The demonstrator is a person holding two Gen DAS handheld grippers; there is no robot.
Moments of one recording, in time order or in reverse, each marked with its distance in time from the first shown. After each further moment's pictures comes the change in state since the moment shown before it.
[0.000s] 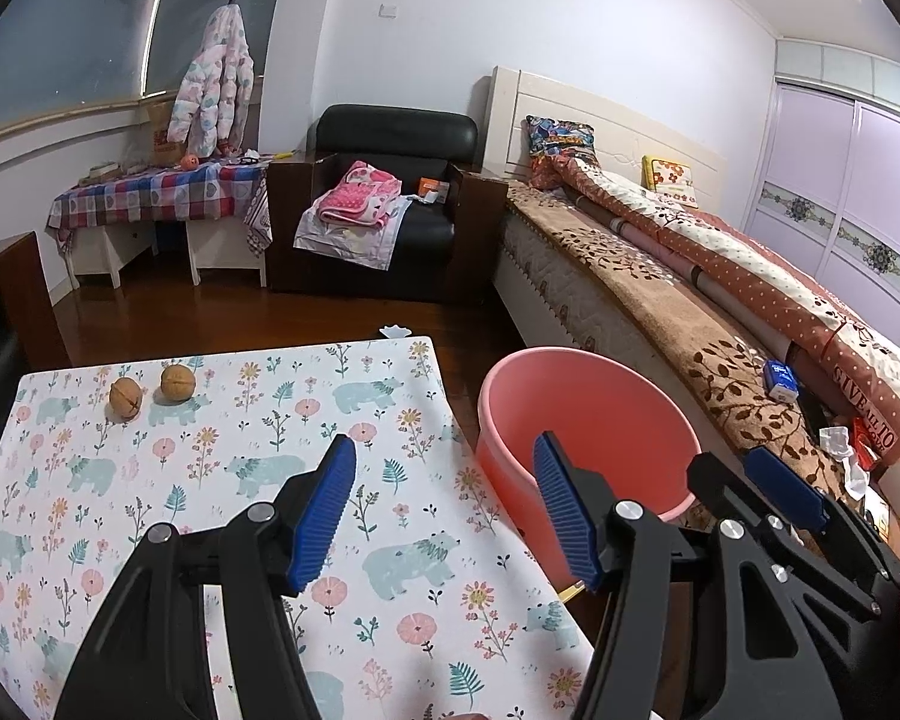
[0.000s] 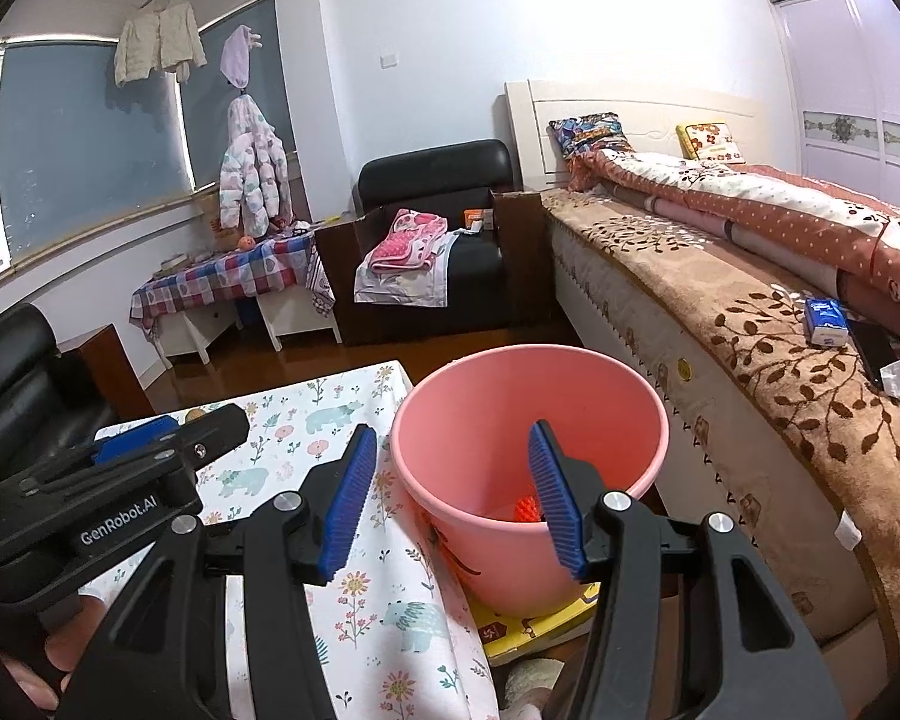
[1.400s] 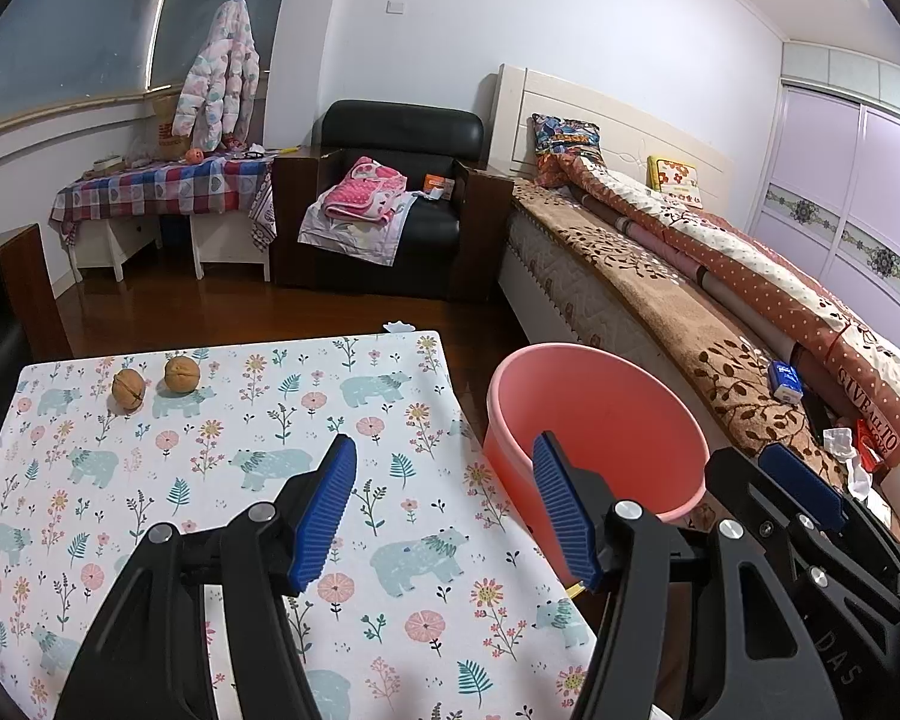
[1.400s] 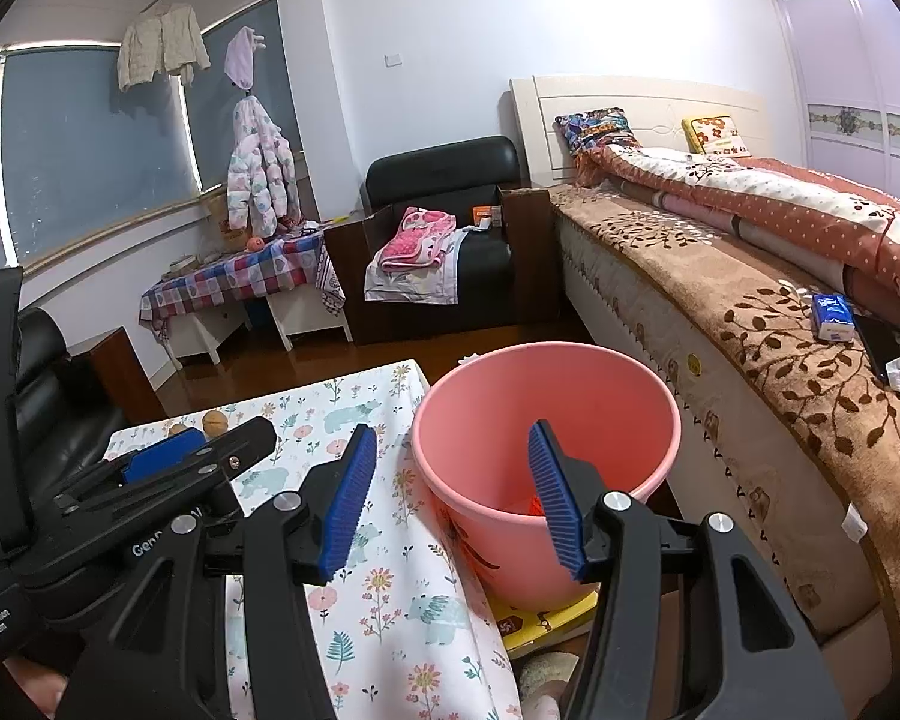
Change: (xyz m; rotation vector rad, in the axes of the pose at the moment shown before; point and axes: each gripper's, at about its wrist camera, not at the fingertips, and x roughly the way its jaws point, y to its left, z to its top) left arm -0.001 0.007 -0.002 -0.015 0.001 0.008; right arm -0.006 0.012 0.002 0.008 0.008 0.020
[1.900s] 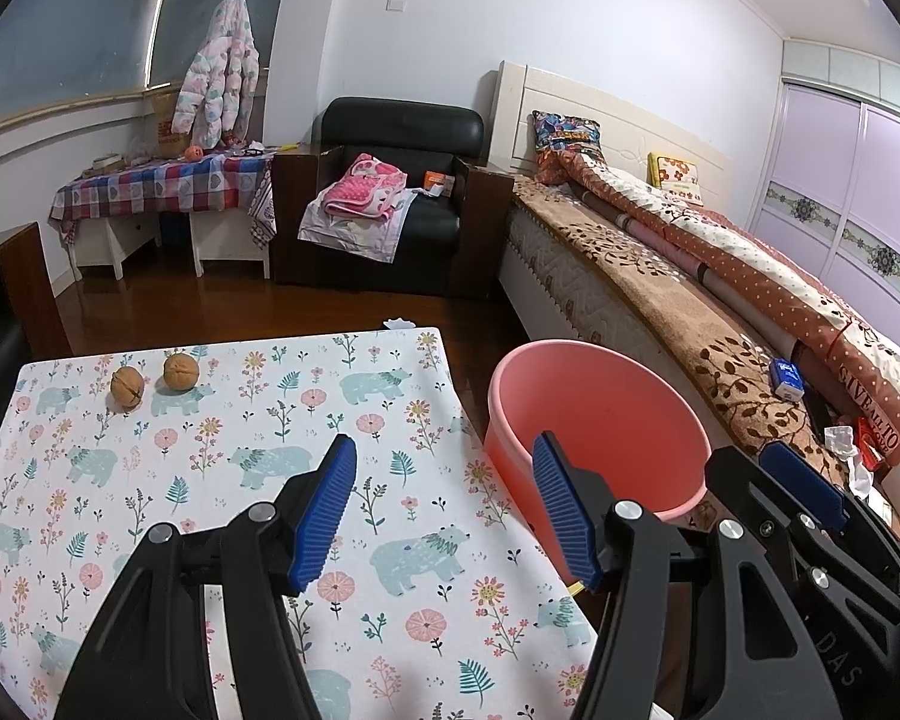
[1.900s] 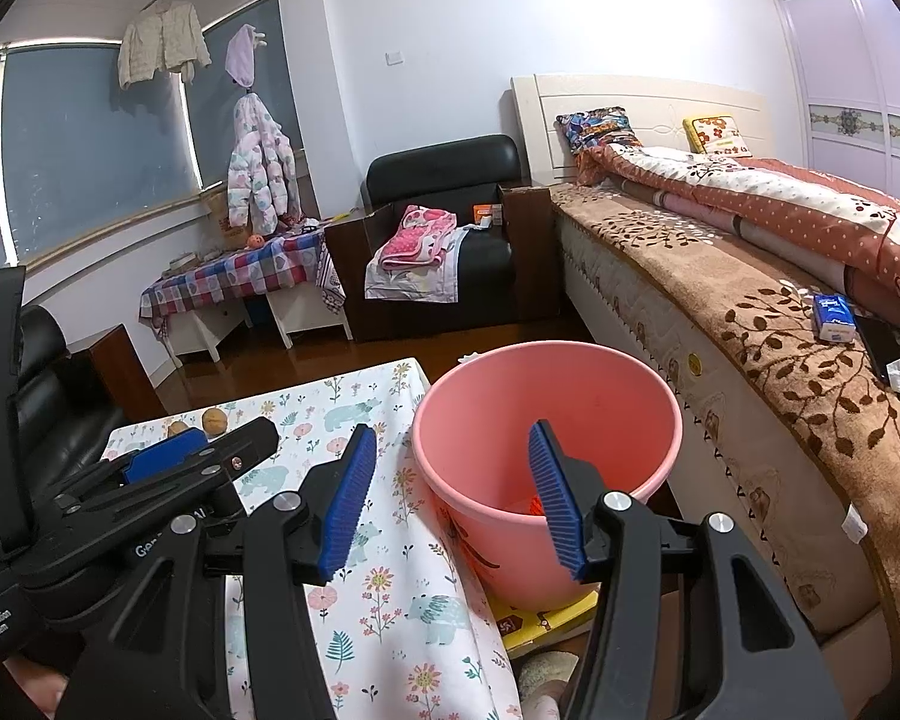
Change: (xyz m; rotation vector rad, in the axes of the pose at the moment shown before) left arm 0.001 0.000 -0.002 0.001 0.004 -0.002; right arm 0.000 0.000 0.000 0.000 0.003 -0.001
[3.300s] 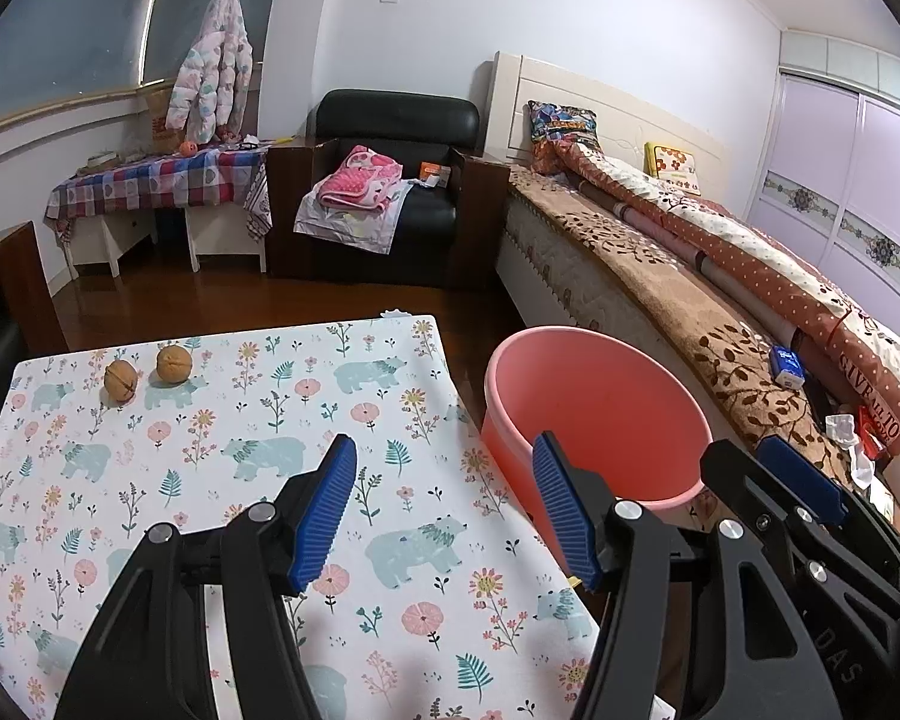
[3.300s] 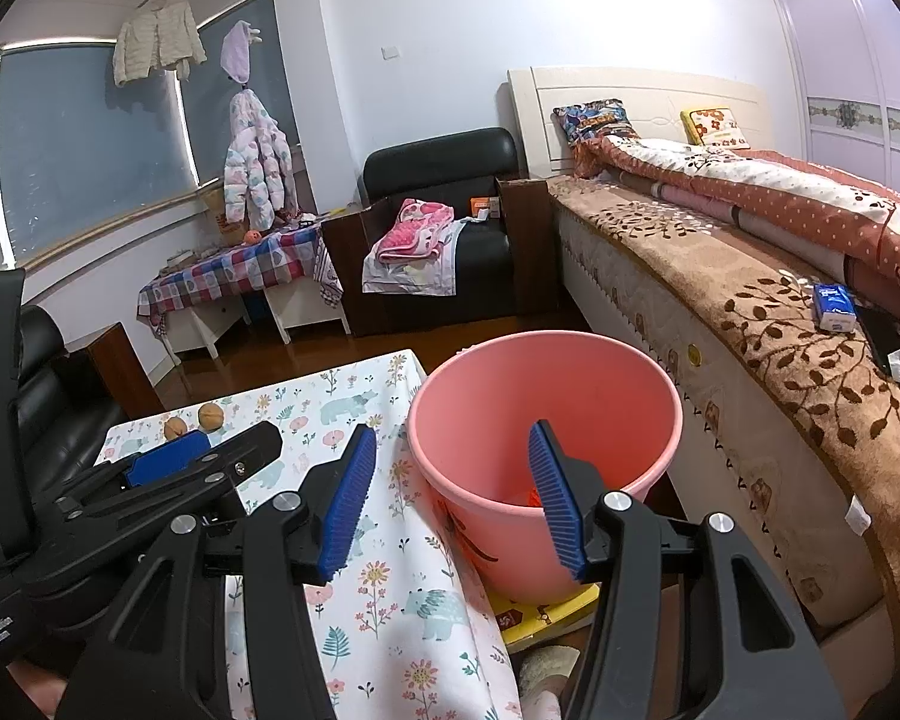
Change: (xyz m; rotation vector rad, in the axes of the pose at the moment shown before) left arm 0.001 -0.002 -0.007 0.002 0.012 -0.003; right arm 0.003 -0.002 0.000 0.005 0.011 0.001
